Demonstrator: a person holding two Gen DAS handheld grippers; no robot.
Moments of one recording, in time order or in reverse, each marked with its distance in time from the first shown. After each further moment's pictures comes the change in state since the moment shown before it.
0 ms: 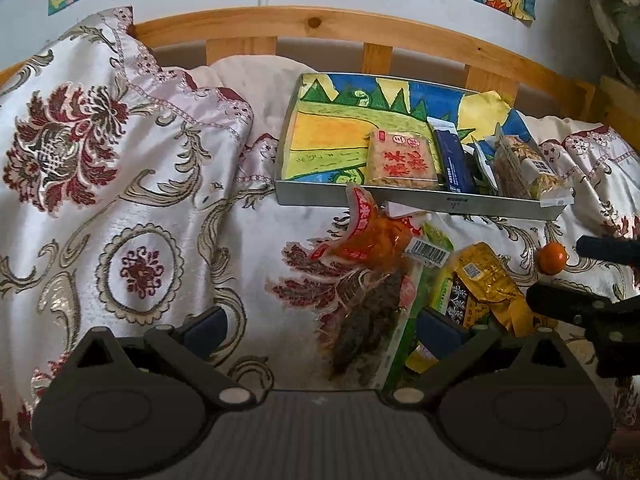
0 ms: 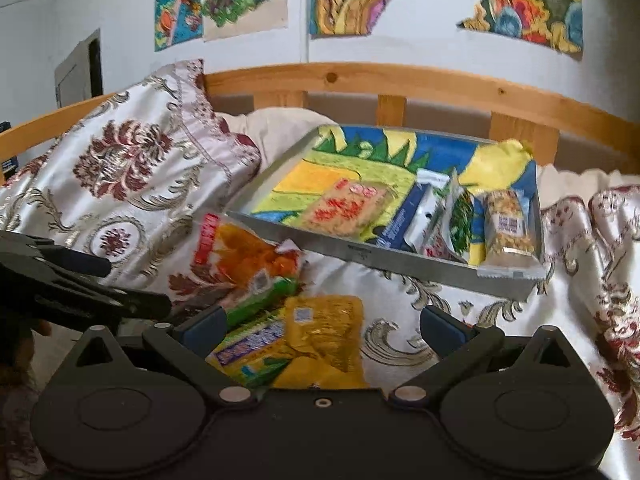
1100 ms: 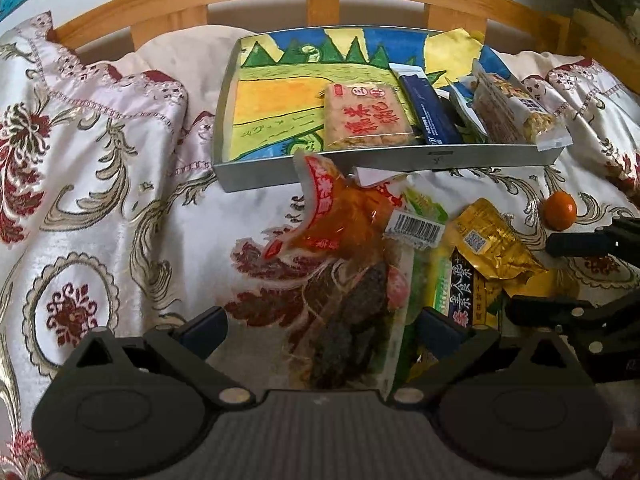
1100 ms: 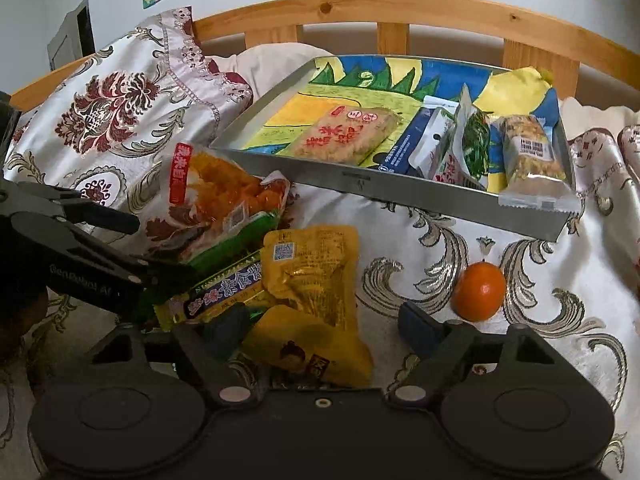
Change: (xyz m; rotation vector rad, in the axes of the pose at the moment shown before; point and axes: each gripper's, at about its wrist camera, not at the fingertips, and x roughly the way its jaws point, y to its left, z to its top) left arm 0.053 -0.019 0.012 0.170 0.108 -0.054; right arm 0.040 -0.013 -0.019 0.026 0.154 0.043
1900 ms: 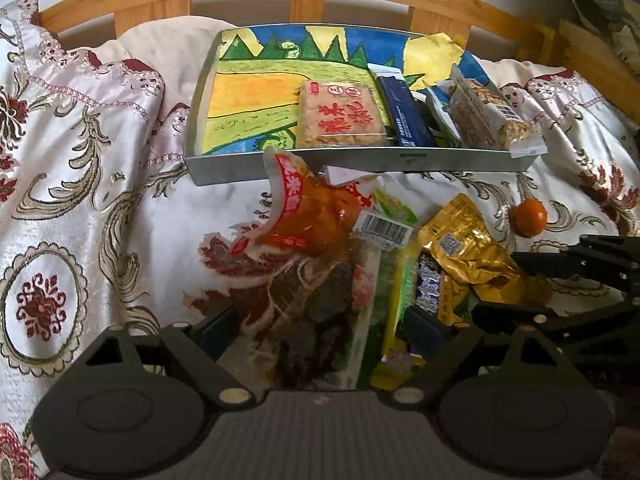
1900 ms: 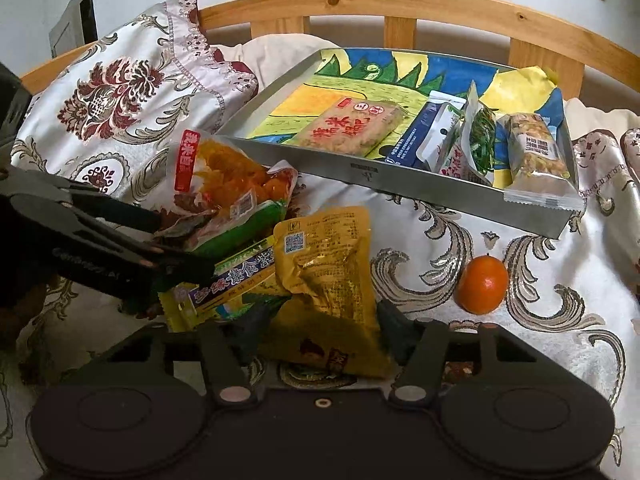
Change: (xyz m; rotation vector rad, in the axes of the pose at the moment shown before) left arm -0.002 -0.001 -0.001 -0.036 0.010 -0.105; right arm -0.002 0.007 -0.002 -0.026 0.026 -0.013
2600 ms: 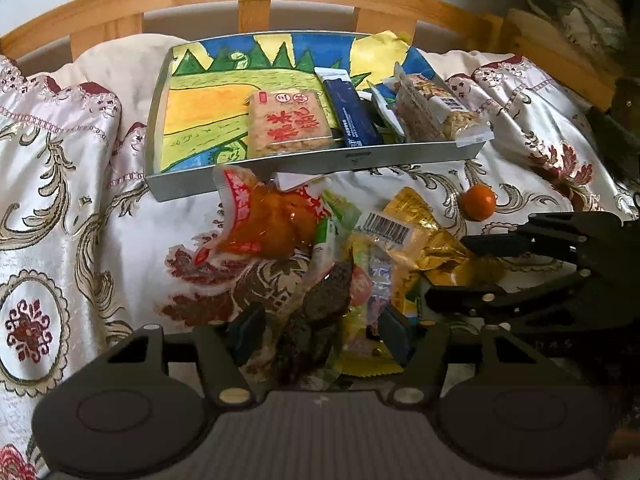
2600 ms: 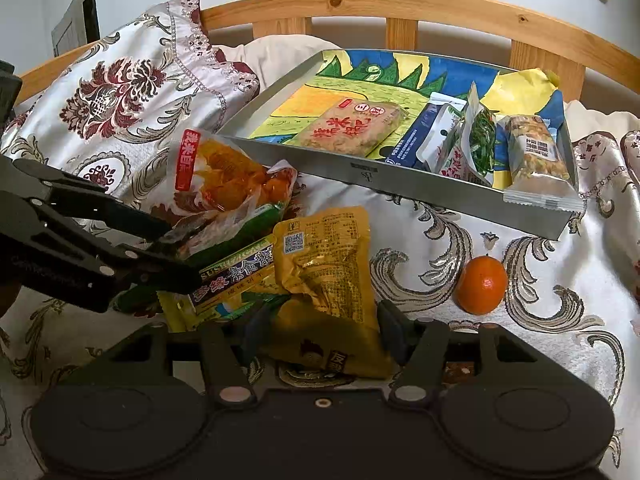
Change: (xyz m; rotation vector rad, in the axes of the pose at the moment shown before) left arm -0.013 -0.010 0.002 0.091 0.008 -0.097; right arm 0.000 -0.001 -0.001 -0.007 -0.007 0.003
